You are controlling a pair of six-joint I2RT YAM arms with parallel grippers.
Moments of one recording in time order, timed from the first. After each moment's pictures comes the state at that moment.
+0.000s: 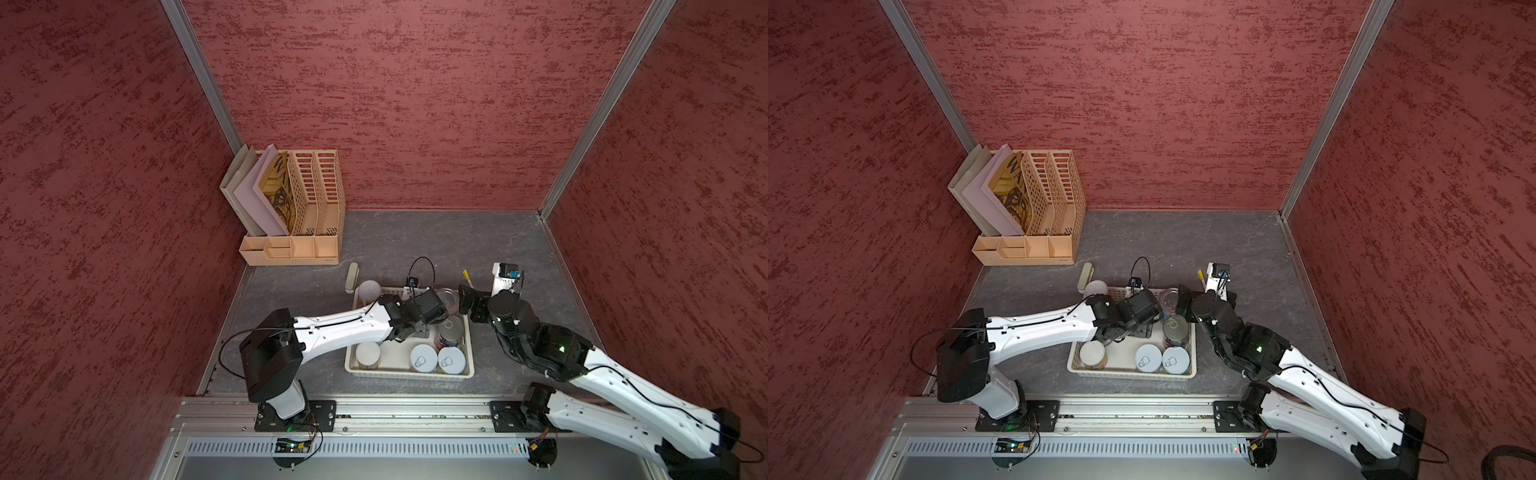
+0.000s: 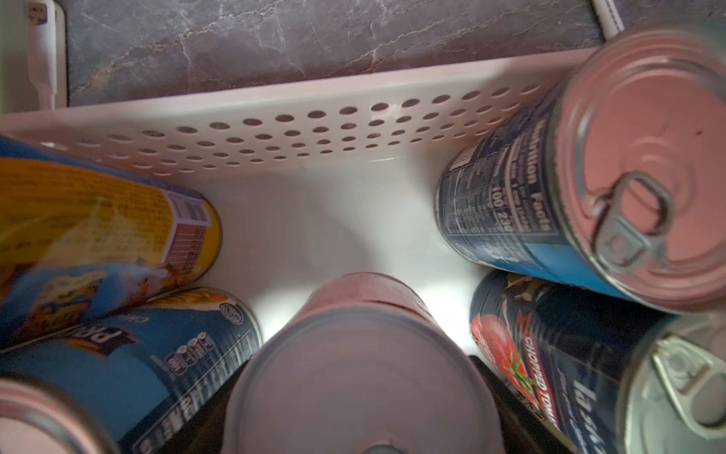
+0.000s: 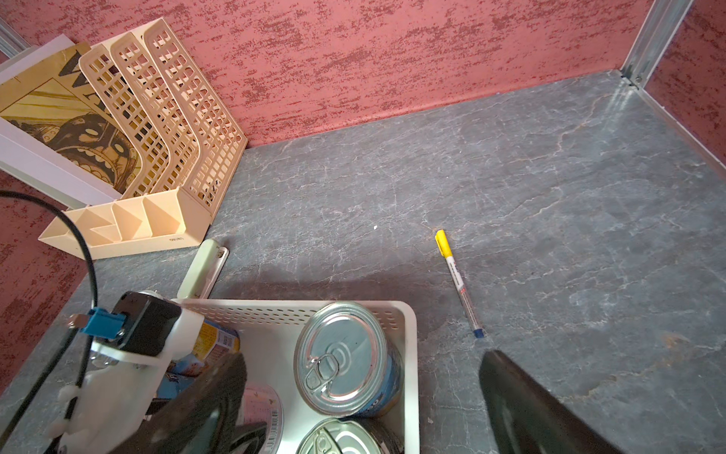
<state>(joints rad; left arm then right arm) -1.08 1.65 1.18 -0.75 -0.36 -0.88 0.91 0.81 0.80 -0.55 0.63 0.67</state>
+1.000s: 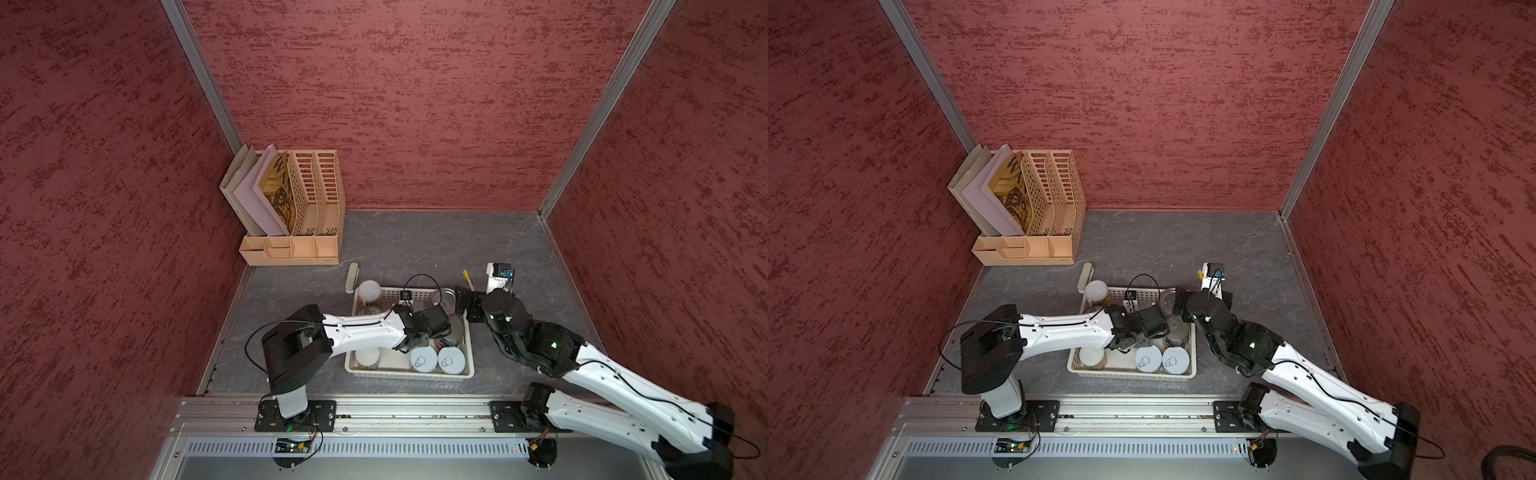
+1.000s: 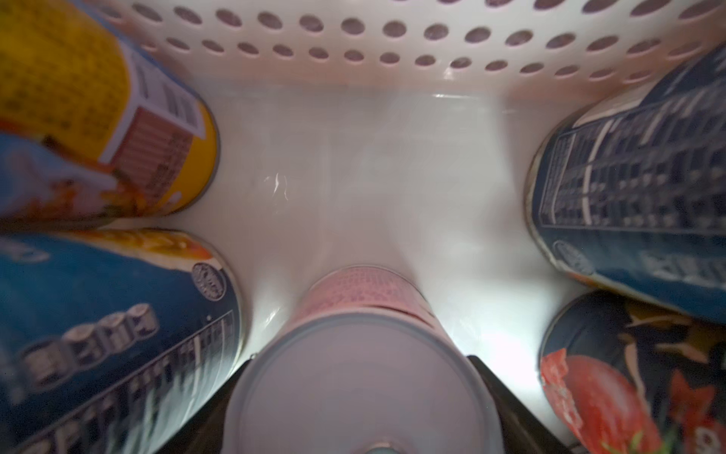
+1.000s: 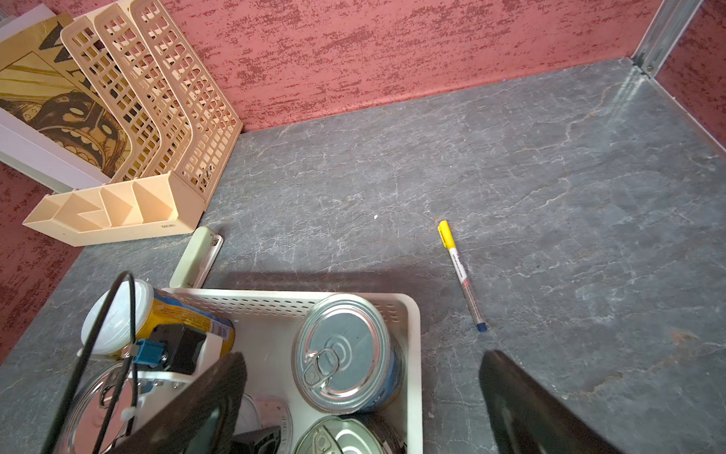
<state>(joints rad) -1.14 1.76 1.14 -0.77 -0.40 -1.14 0.91 0.85 0.80 -0.54 0.60 0.67</state>
